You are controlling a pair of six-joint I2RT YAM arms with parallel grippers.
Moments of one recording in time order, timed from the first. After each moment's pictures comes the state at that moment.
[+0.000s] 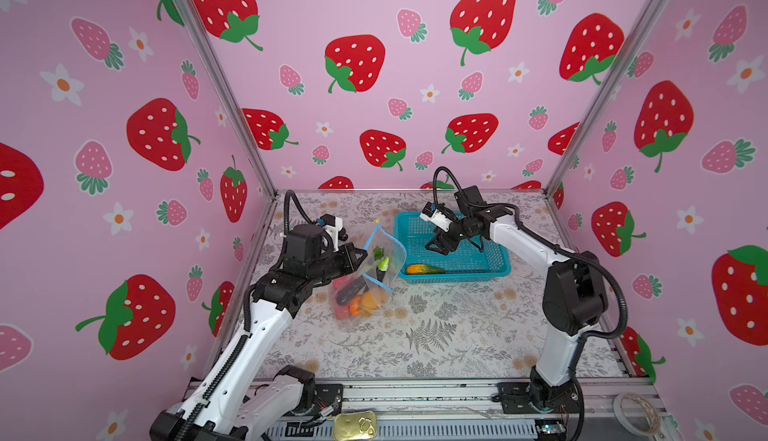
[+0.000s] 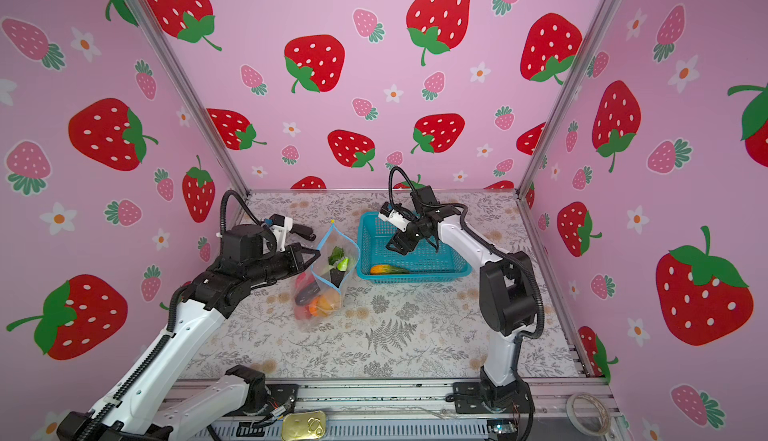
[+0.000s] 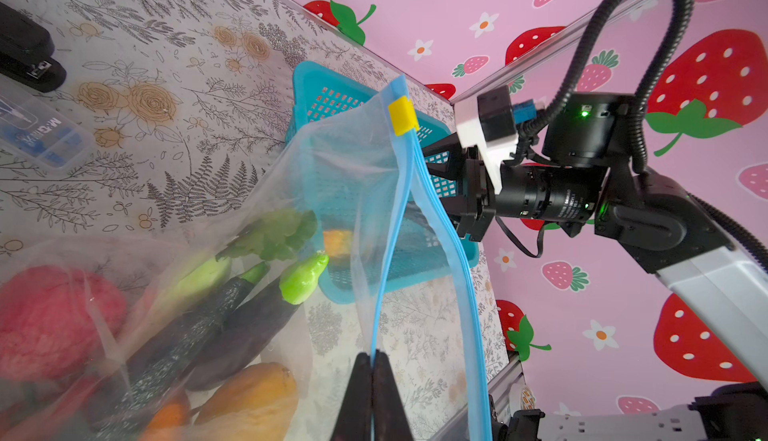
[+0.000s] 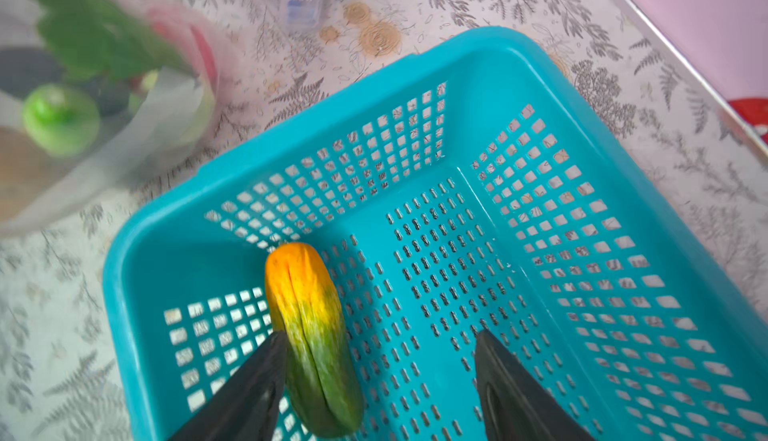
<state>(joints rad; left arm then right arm) -0.28 1.00 0.98 -0.55 0.44 -0.61 0.52 1.86 1.53 -0.64 -0.47 -0.62</state>
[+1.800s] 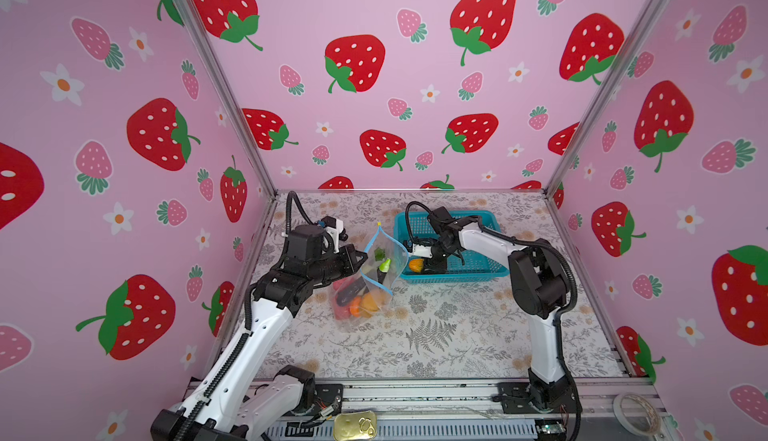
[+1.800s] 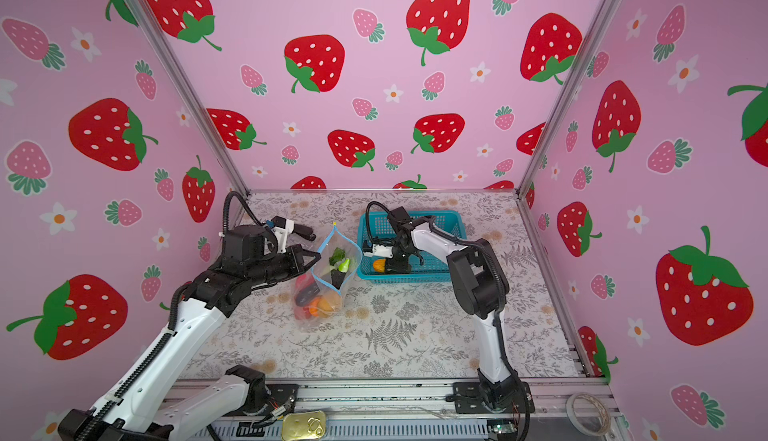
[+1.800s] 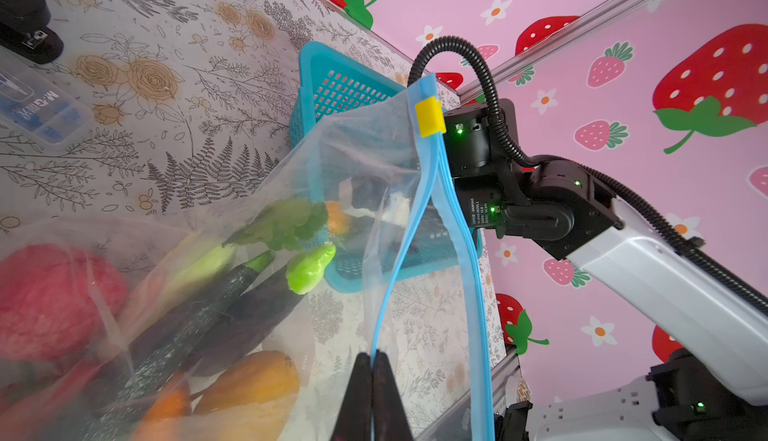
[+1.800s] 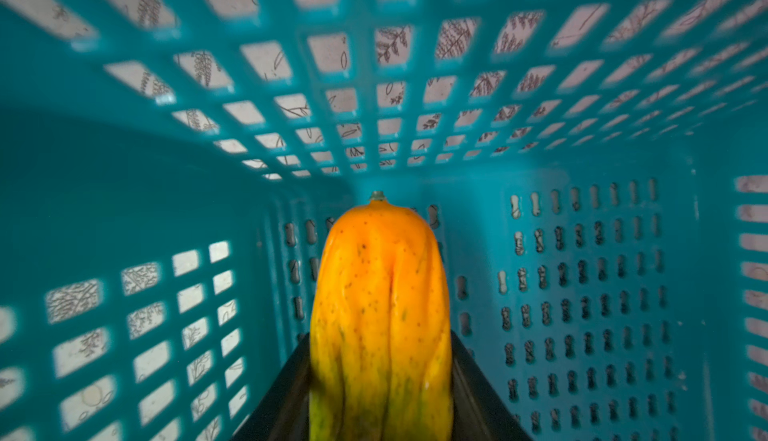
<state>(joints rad) -0.28 1.00 0.98 -0.58 0.45 -0.62 0.64 2.11 1.59 -0.74 -0.33 -0.94</state>
